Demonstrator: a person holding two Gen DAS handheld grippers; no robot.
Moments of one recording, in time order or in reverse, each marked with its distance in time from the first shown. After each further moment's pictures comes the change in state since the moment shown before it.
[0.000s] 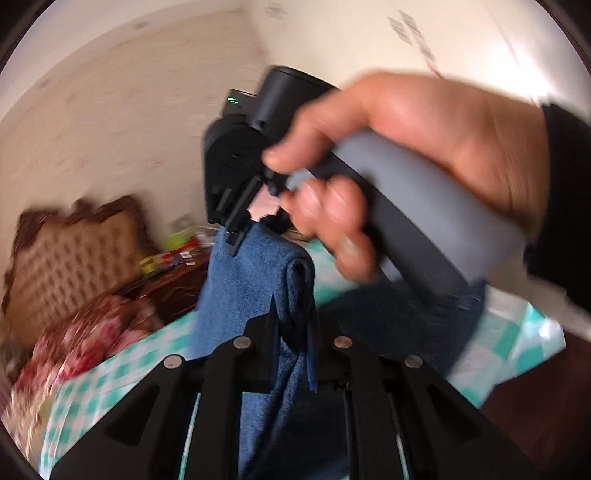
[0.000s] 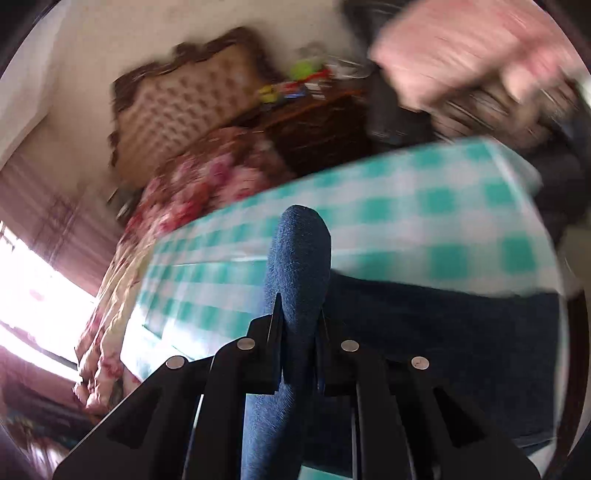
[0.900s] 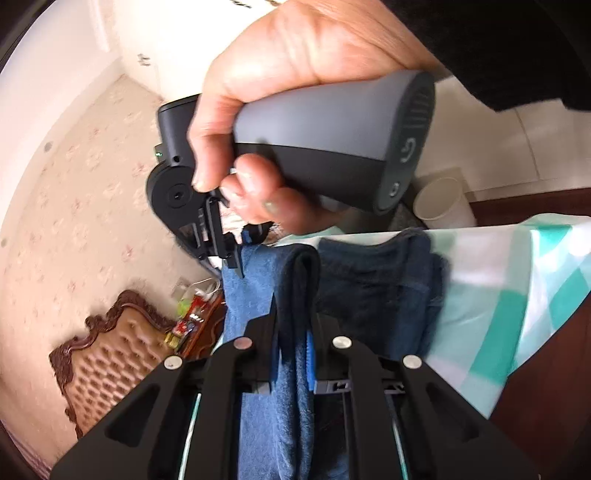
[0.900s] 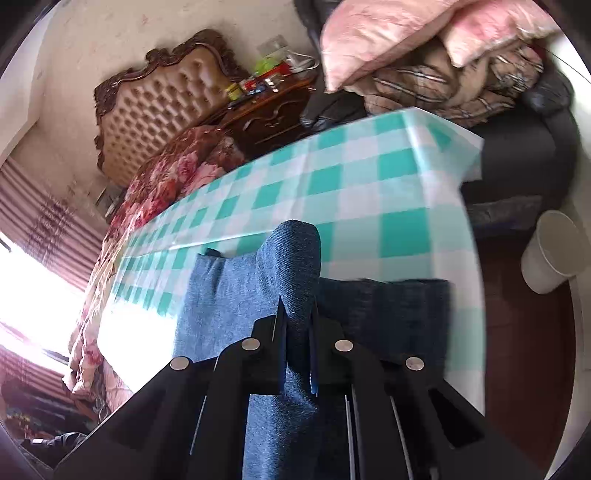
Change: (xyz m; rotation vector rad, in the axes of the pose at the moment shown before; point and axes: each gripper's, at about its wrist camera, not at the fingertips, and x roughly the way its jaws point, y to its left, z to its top) left arm 0.096 -0.140 -0.017 0.496 0.010 0.086; right arm -0.017 -0.164 -0.007 0.002 0.022 -0.012
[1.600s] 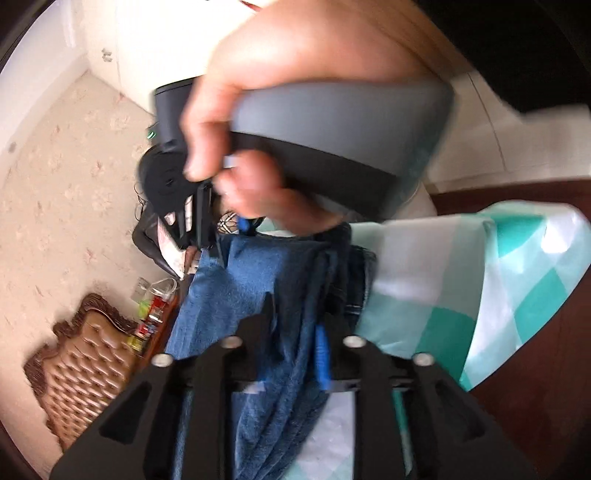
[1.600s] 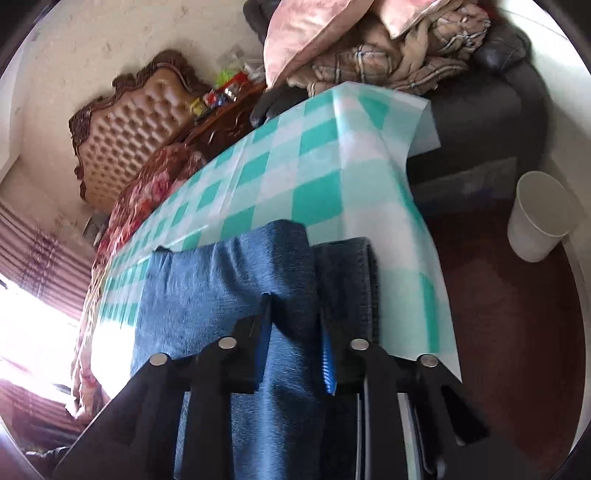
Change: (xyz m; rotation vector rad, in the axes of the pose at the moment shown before) left arm 0.013 -0.049 -0.011 -0.033 0.008 -0.150; right arm 0.002 -0.073 -0.039 0.110 -0.078 -0.037
